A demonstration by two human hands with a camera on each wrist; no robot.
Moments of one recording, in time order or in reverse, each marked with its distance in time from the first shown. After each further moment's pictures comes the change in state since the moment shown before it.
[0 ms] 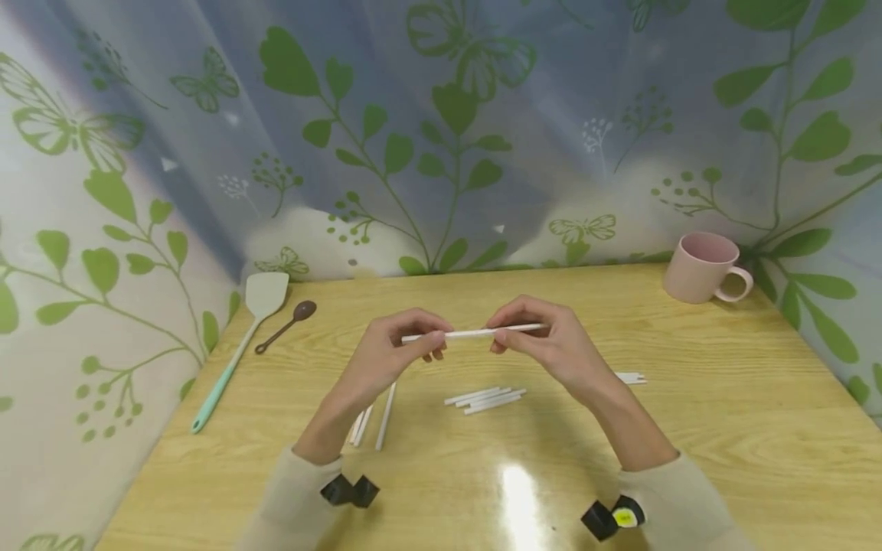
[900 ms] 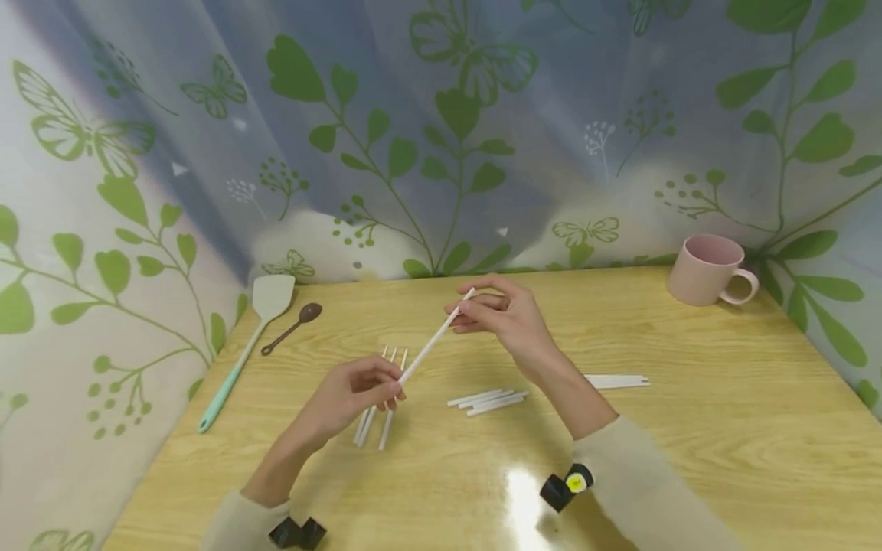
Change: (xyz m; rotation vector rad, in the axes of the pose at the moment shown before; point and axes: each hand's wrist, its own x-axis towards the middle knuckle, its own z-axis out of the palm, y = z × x) left_hand -0.062 -0.039 -0.041 0.047 -0.061 -0.187; right_hand 0.051 0.007 0.040 0.374 0.046 -0.002
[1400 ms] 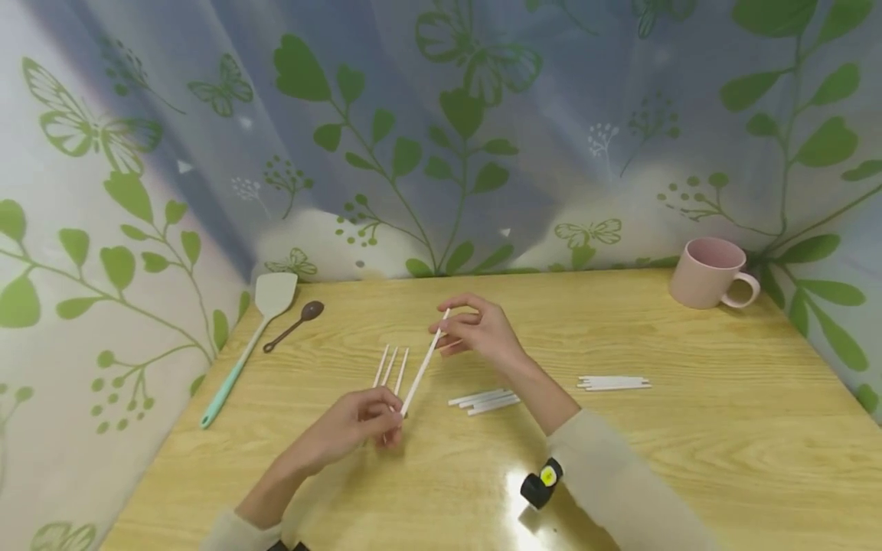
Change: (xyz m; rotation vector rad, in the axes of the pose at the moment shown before) left_hand -0.020 -0.020 0.010 -0.022 -0.156 -0.137; right_hand 0.015 0.040 0.019 -0.080 -0.015 0.168
